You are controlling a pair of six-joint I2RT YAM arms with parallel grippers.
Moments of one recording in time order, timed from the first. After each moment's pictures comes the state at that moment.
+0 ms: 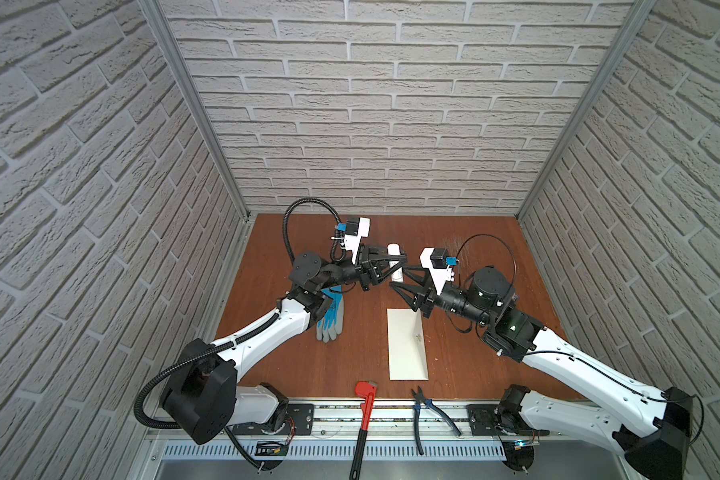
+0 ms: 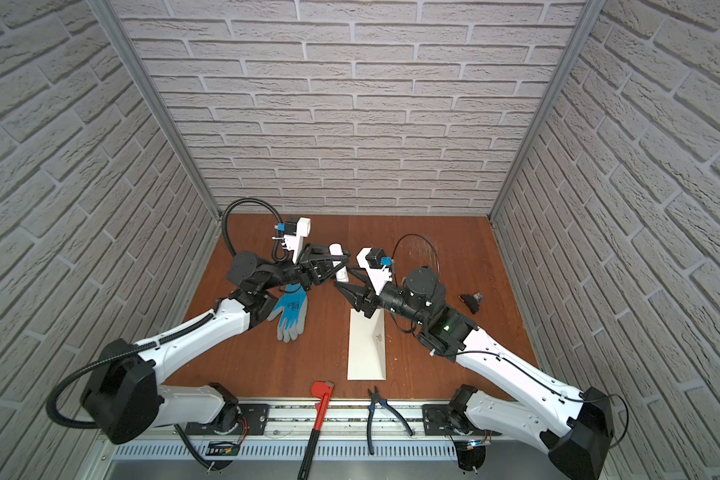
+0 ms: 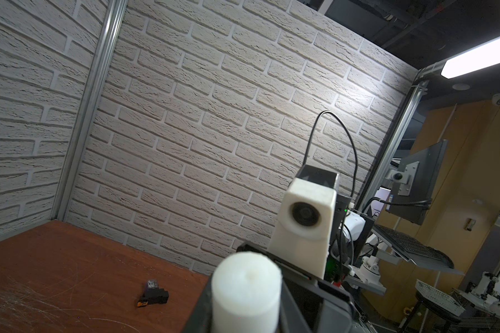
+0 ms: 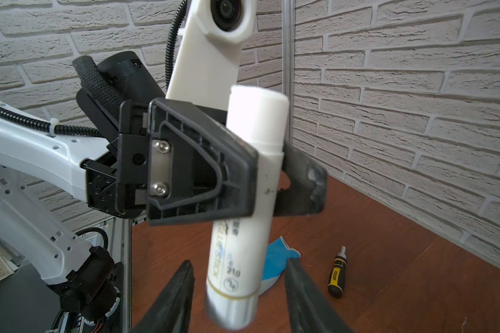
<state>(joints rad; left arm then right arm) -0.61 1.32 0.86 0.94 0.86 -0.76 0.74 1.01 0.85 0.10 -0.28 0.13</state>
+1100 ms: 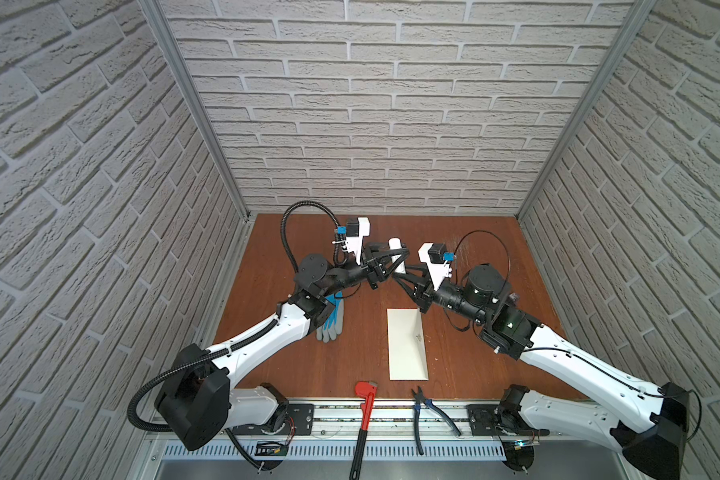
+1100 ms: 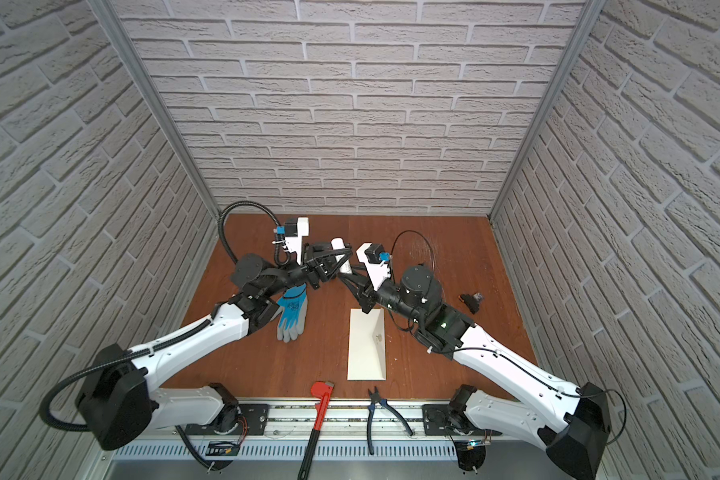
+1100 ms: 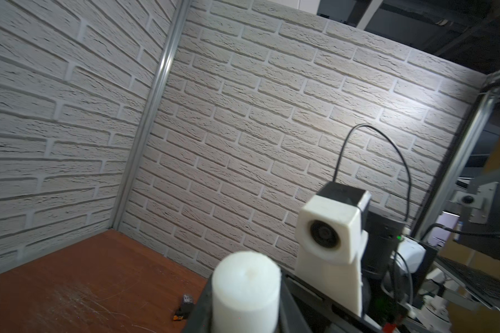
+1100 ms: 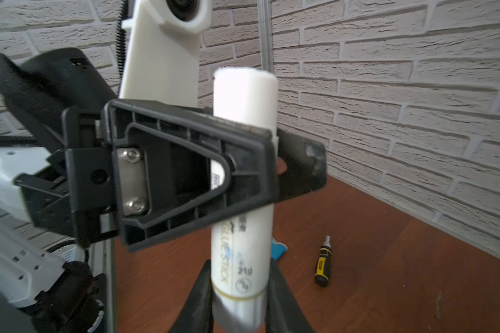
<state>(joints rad) -0.71 1.26 0.85 0.77 0.50 -0.57 0.80 1.04 0.88 0.07 -0.06 0.11</state>
